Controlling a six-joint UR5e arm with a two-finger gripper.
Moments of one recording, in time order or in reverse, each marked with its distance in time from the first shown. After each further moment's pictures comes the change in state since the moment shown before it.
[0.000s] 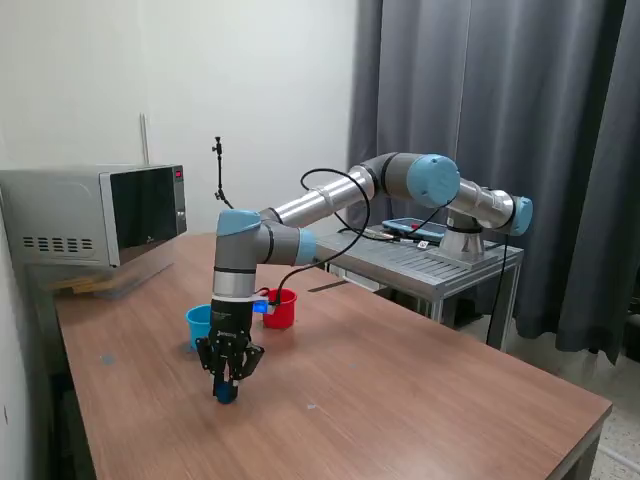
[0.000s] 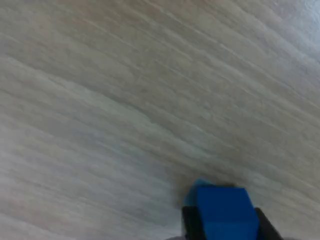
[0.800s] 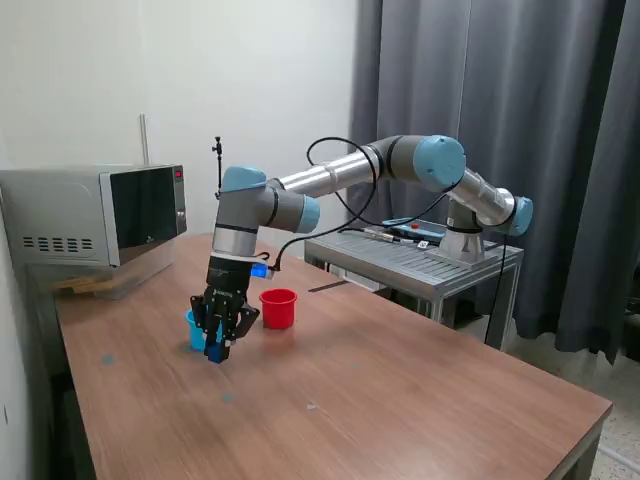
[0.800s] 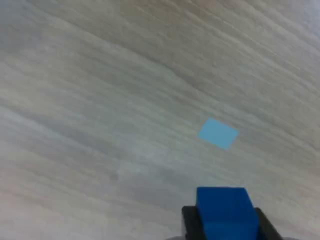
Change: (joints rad) arm -0.002 -0.118 0.047 0.010 -0.051 0.013
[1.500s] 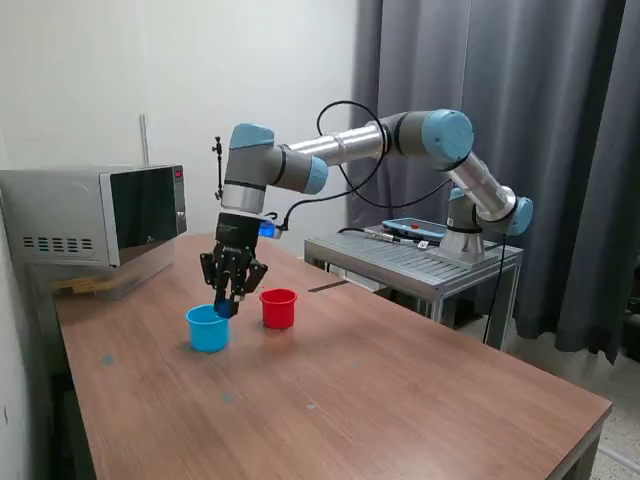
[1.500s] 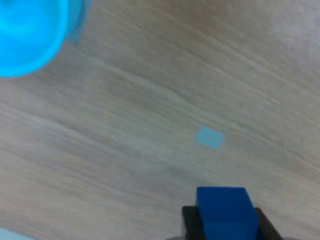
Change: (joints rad) arm -0.023 -0.155 0.123 0.059 -0.023 -0.001
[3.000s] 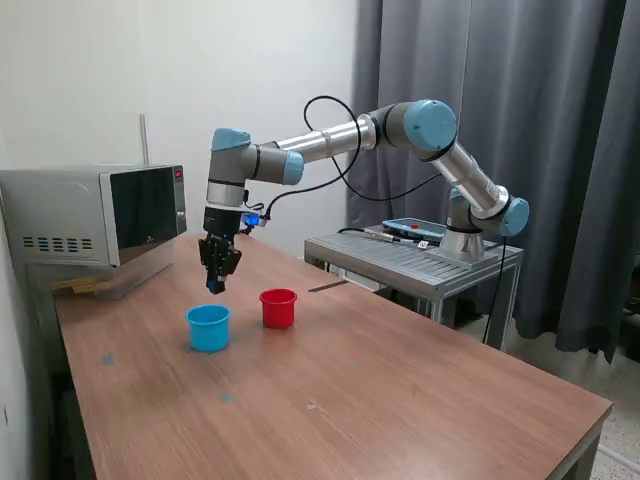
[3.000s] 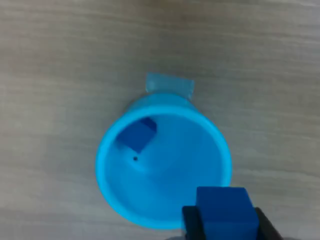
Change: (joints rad) arm -0.142 -0.055 0.116 0.034 -0.066 0.187
